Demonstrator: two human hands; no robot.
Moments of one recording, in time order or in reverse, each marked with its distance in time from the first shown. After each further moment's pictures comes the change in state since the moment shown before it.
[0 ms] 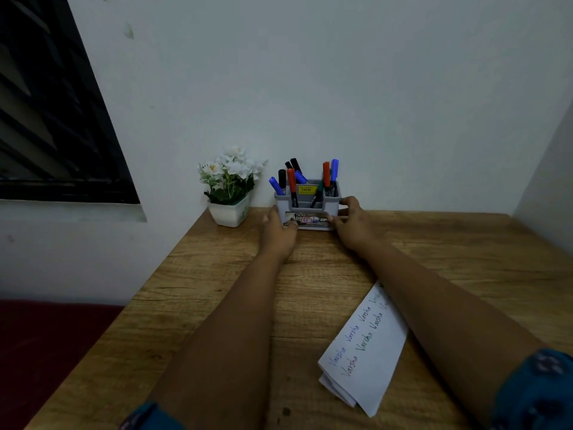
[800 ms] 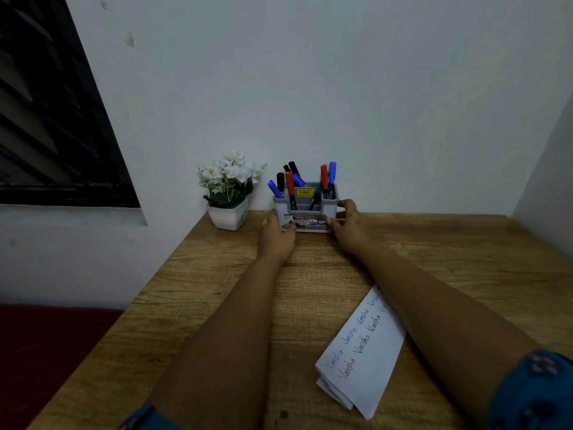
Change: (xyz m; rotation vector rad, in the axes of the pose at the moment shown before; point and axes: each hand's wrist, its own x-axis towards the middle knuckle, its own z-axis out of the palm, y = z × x) left_hand -0.004 0.001 -0.001 -0.004 0.022 0.038; right_hand -0.001 0.002 0.002 0.005 -0.004 -0.026
